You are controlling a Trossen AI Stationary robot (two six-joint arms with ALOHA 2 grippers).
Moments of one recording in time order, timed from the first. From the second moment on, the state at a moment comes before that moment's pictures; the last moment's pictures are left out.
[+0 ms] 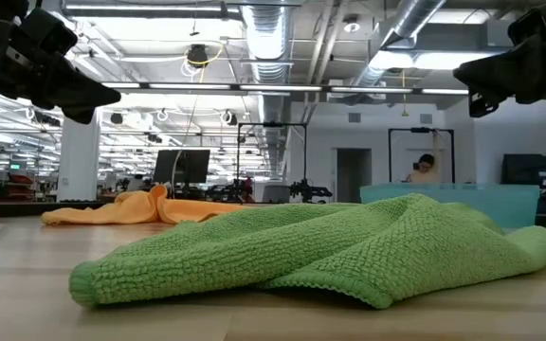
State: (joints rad) left arm 0.04 0.01 0.08 -0.22 -0.07 -0.04; right arm 0.02 0.03 0.00 0.06 -0.08 0.00
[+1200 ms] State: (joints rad) left arm 0.04 0.02 0.07 -0.12 -0.16 -0.09; right arm 0.02 0.03 0.00 0.06 -0.08 0.00
